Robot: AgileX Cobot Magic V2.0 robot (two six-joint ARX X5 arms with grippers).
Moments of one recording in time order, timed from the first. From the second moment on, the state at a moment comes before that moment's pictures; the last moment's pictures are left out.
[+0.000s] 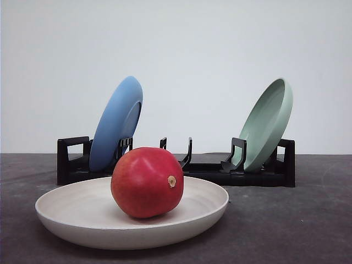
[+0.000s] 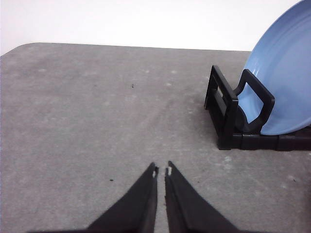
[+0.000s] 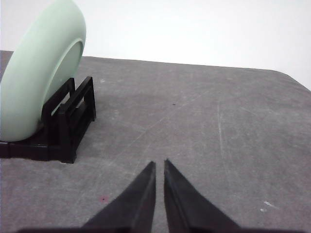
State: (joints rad) left_arx -0.03 0.00 0.02 -0.18 0.00 -0.03; right_arx 0.00 0.00 0.01 -0.12 0.00 -0.02
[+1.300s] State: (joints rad) left_arx -0.03 0.00 0.02 -0.18 0.00 -0.03; right_arx 0.00 0.00 0.01 -0.12 0.00 -0.02
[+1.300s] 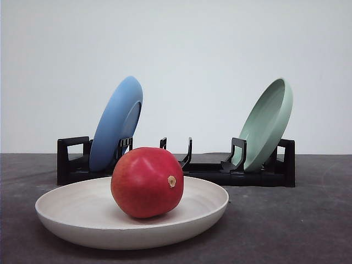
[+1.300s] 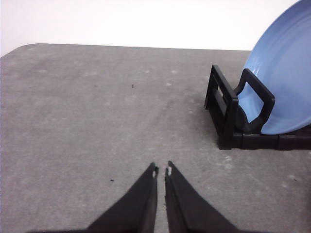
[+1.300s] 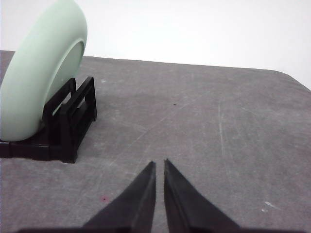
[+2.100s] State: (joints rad) left_arx -0.03 0.00 0.02 -0.18 0.00 -0.03; right_arx 0.00 0.00 0.01 -0.12 0.00 -0.02
